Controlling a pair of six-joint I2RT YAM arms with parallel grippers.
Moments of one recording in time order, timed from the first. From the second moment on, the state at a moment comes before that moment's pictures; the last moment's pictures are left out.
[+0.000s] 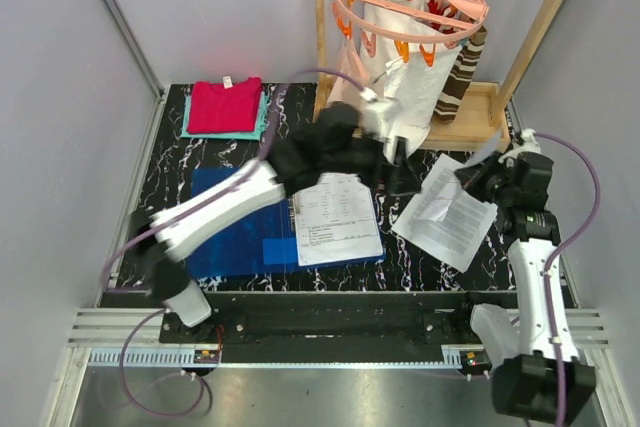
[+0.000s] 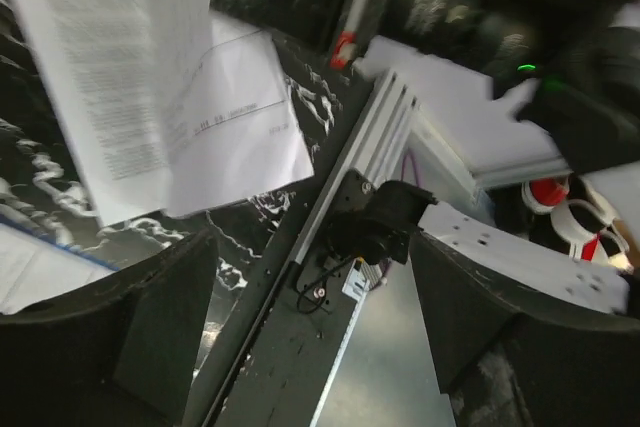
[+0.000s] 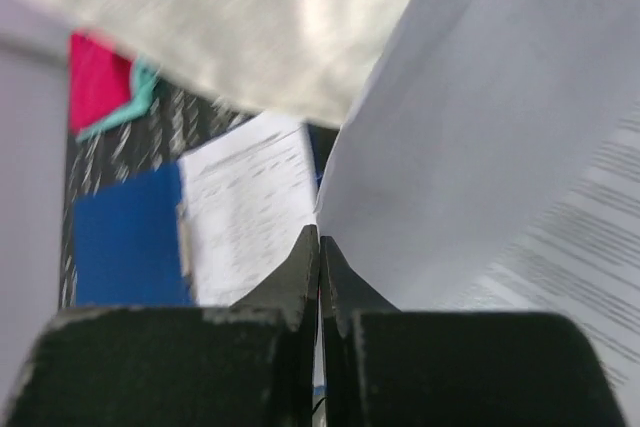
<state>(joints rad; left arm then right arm) -0.96 1.72 1.71 -0.42 0.41 -0.57 -0.20 0.85 0.78 -0.40 -0.34 0.53</state>
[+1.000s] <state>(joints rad) -0.70 0.84 0.90 -0.55 -0.08 -0.62 0.32 1.45 0.74 0.22 -0.75 0.82</state>
